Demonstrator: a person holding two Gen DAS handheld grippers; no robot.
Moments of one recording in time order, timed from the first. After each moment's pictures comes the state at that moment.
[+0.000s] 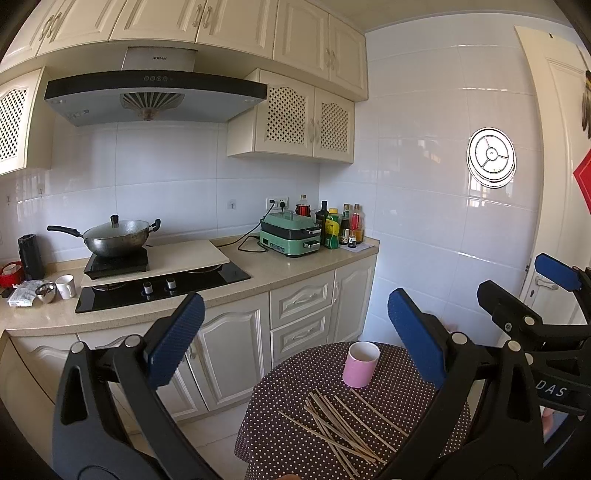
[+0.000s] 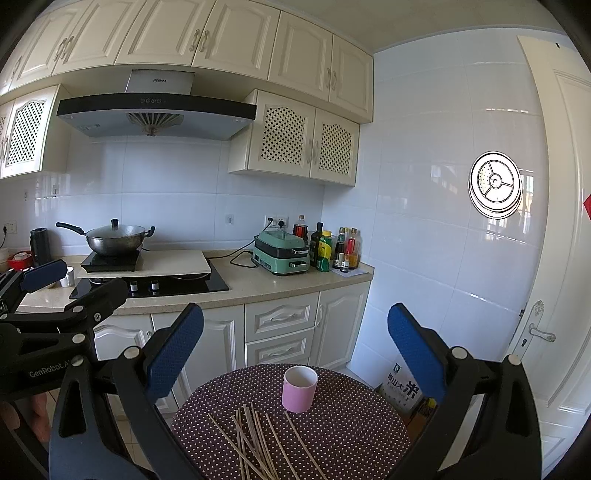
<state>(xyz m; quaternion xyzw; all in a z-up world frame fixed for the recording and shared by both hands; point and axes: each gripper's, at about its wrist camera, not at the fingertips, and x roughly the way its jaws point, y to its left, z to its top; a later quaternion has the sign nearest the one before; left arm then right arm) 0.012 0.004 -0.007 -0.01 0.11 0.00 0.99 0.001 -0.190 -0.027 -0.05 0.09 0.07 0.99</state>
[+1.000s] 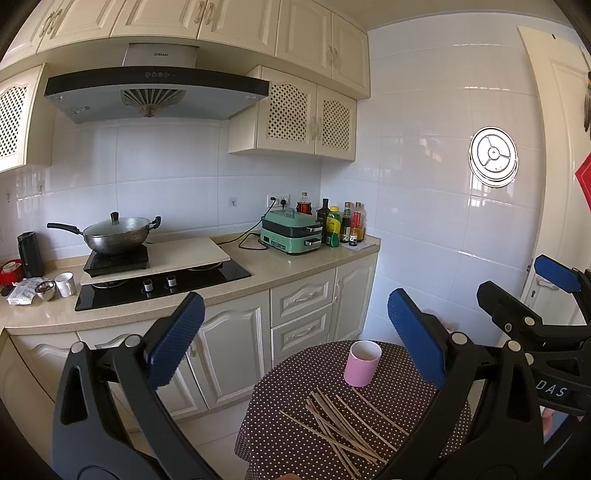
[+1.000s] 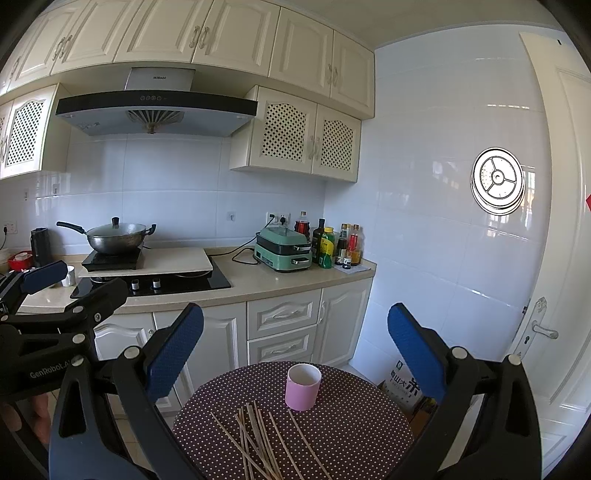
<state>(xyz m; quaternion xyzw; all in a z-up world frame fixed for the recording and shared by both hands) 0.011 0.015 -0.009 -0.02 0.12 0.00 0.99 0.008 -0.185 -0.027 -0.05 0.10 0.07 0.99</state>
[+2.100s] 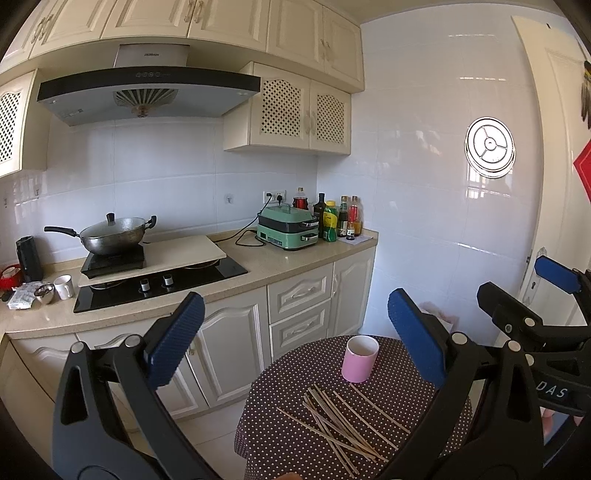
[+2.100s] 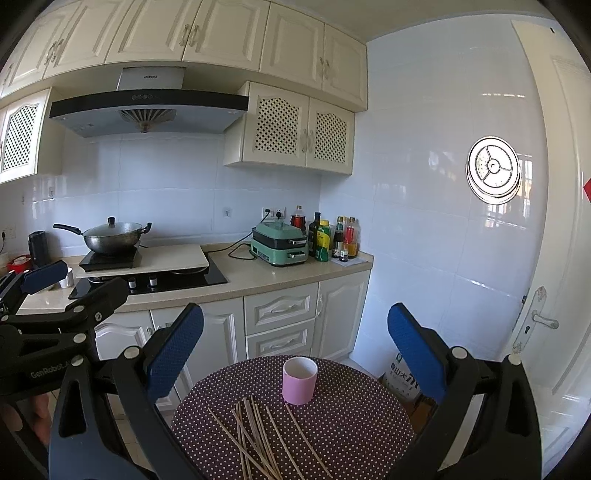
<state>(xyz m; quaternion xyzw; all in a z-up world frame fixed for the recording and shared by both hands) 0.020 0.002 -0.010 0.00 0.13 -0.01 0.99 0.013 -0.196 -0.036 -0.03 0.11 0.06 0.99</state>
